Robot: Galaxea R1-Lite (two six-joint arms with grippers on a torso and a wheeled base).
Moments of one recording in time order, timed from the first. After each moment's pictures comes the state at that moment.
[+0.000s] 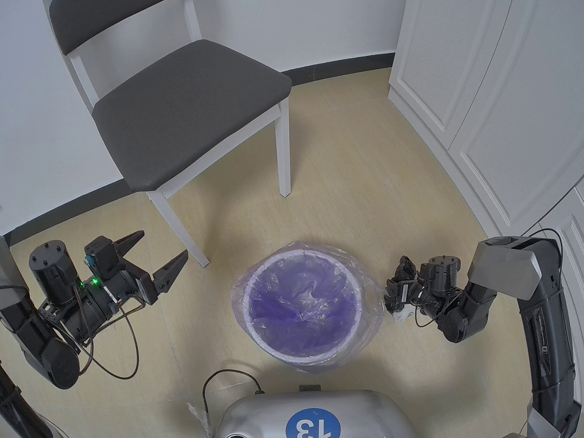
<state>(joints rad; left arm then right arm) -0.15 1.81 -0.24 -1.55 -0.28 0.08 0.22 2.61 -0.99 -1.18 -0.15 0.17</state>
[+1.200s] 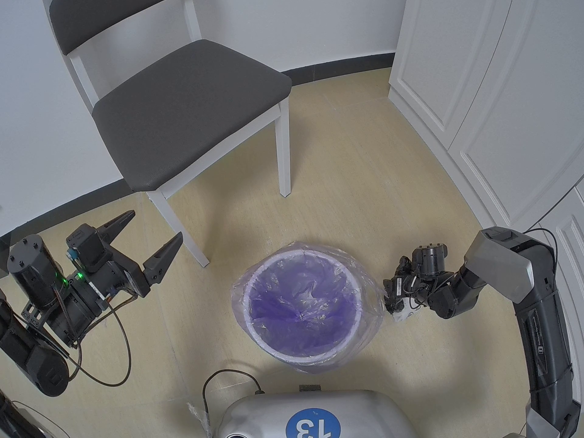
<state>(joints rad) -0.21 1.67 -0.21 -1.55 -0.25 0.10 0.20 2.66 -1.31 -0.75 -0.16 0.16</state>
